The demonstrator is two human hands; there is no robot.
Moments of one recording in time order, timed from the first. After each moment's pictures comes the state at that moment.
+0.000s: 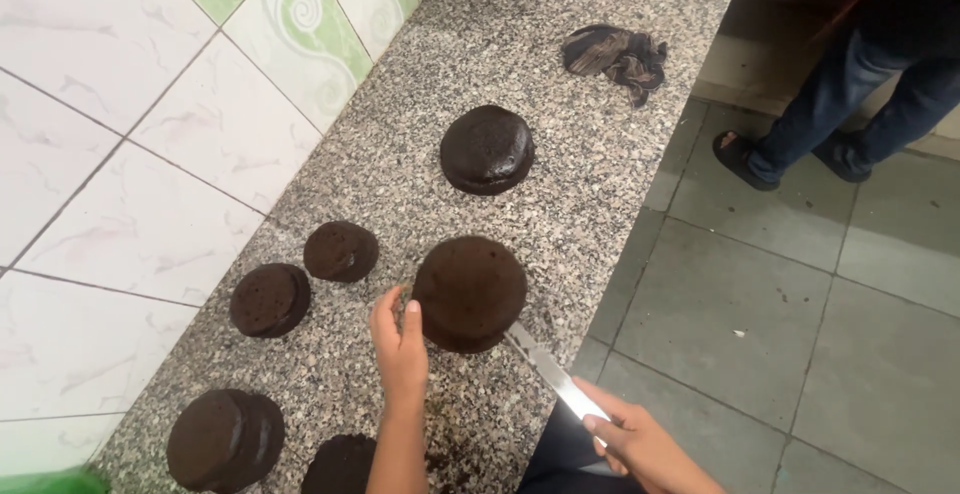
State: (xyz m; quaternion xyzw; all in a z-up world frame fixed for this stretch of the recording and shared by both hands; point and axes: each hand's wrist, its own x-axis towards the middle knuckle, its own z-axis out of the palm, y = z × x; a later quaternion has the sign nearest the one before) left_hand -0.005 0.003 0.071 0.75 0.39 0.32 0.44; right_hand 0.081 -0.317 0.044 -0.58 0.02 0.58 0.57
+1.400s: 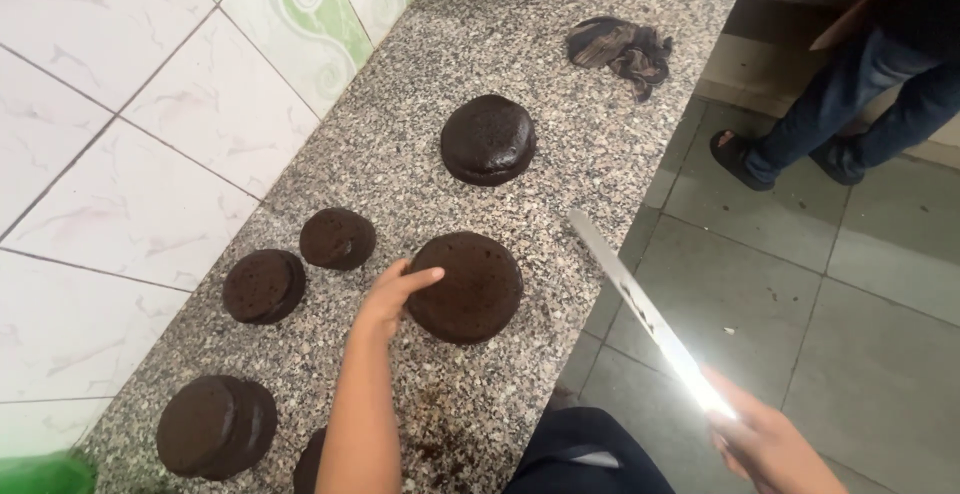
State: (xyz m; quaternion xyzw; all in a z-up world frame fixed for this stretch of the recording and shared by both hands) left_hand 0.035 0.081 0.062 0.62 0.43 -0.03 0.66; right_hand 0.139 -0.434 0.063 -0.71 0.10 0.49 0.49
